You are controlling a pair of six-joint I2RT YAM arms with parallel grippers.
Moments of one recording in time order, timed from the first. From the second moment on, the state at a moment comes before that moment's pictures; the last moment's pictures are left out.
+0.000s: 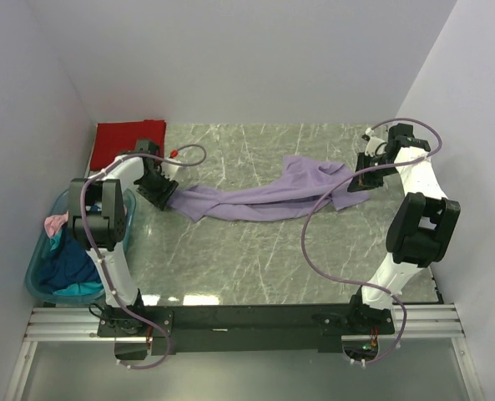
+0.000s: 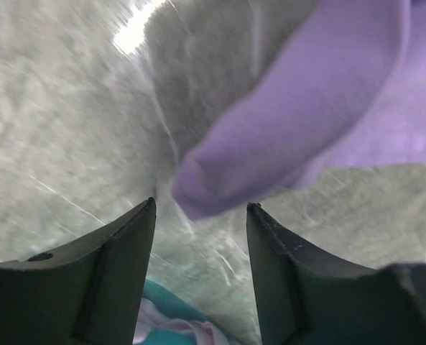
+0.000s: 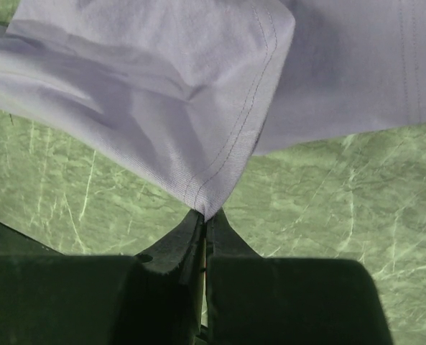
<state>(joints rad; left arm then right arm) -0.03 1.93 1.35 -0.74 0.12 0.61 -0.25 1.78 1.50 -1.00 -0.49 -0.19</state>
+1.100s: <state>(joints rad) 0.35 1.72 1.95 -0.77 1.03 -0.10 -0.32 1.67 2.08 -1.03 -0.62 -0.11</state>
